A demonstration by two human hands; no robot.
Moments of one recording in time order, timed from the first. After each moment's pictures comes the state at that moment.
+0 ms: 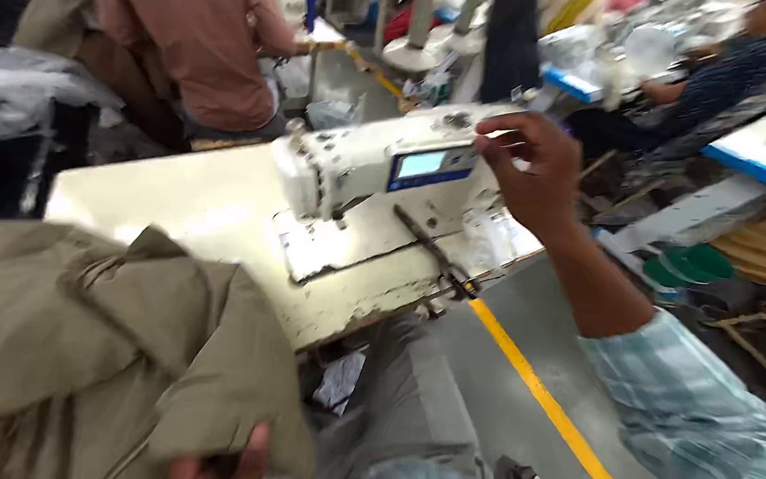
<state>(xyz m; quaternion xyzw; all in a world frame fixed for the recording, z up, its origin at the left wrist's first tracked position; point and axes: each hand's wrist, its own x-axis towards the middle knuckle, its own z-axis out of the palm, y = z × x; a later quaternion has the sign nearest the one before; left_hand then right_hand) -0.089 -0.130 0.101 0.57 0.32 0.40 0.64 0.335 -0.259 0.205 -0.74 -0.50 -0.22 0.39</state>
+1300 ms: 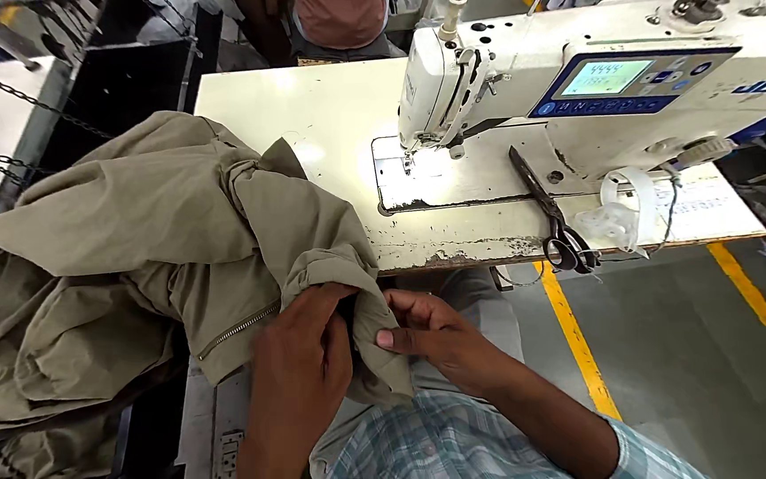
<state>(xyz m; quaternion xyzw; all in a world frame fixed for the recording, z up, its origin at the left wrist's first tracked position) -0.101 -0.094 0.117 0.87 0.30 0.30 0.25 0.067 -0.209 0.085 -0.38 -0.30 0.64 0.59</state>
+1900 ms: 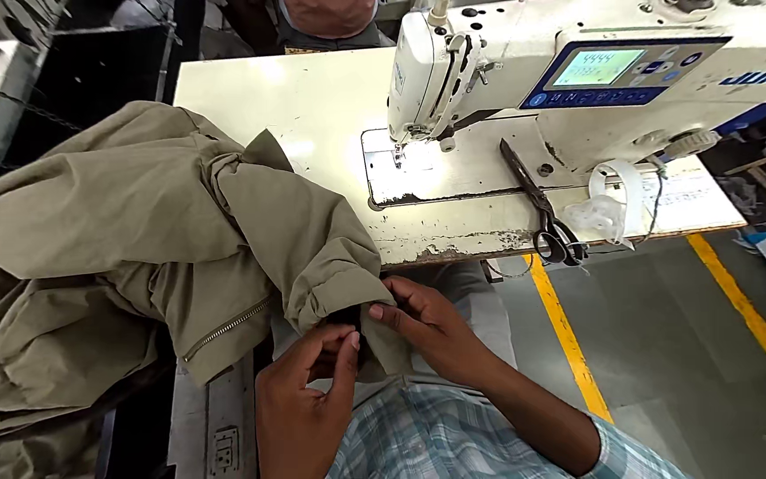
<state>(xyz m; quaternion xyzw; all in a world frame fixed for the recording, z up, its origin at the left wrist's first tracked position) -0.113 -0.136 0.087 0.74 0.35 0.33 0.47 0.072 -0.213 0.065 -0.60 -0.40 0.47 0.52</state>
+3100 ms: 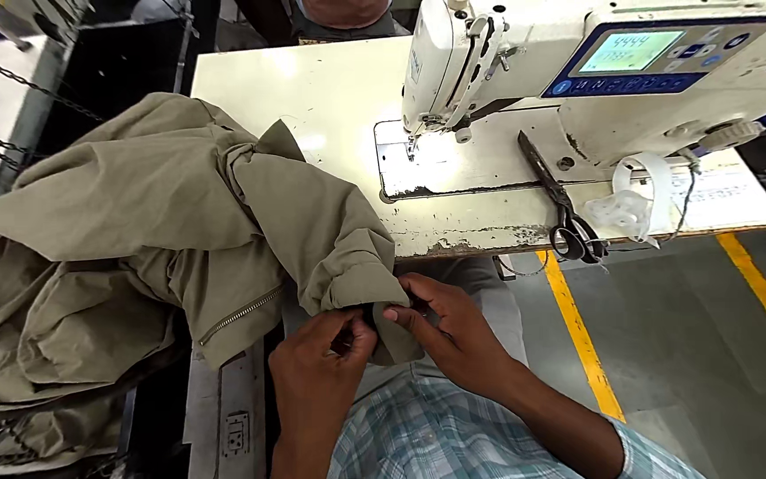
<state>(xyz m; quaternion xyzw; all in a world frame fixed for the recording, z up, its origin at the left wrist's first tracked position) -0.104 -0.131 0.076 0.81 0.40 0.32 0.28 0.067 -0.222 0.068 -0.65 -0.50 0.30 0.49</state>
